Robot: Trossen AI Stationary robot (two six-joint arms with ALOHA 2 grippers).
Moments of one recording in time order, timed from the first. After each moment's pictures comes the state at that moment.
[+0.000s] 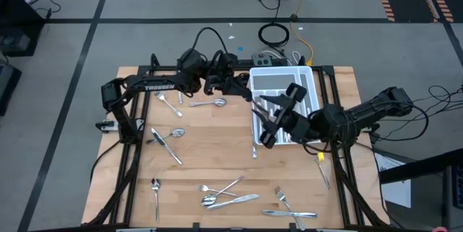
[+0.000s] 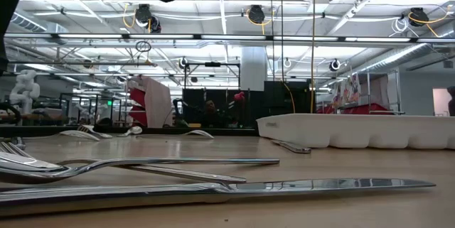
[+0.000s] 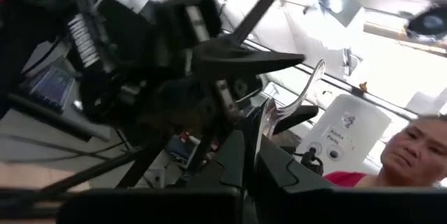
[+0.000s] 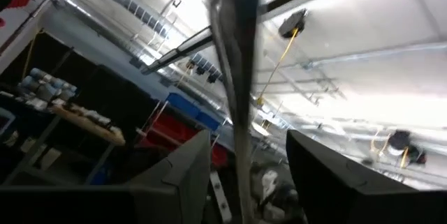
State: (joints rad) left arm 0.34 1.77 1.37 0.98 1.00 -1.16; right arm 0.33 1.34 1.00 1.01 0.47 -0.89
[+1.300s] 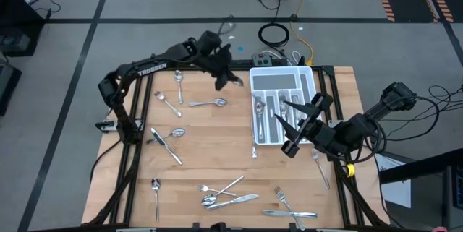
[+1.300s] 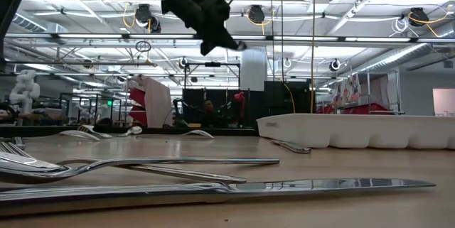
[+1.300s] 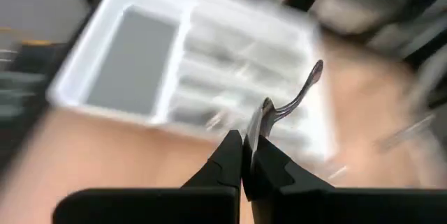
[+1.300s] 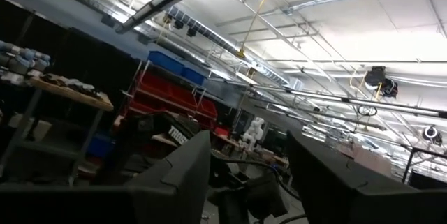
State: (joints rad) left arm 0.56 1.77 1.57 -0.58 0.53 0.12; right arm 0.59 1.22 1.00 0.97 0.92 -0.99
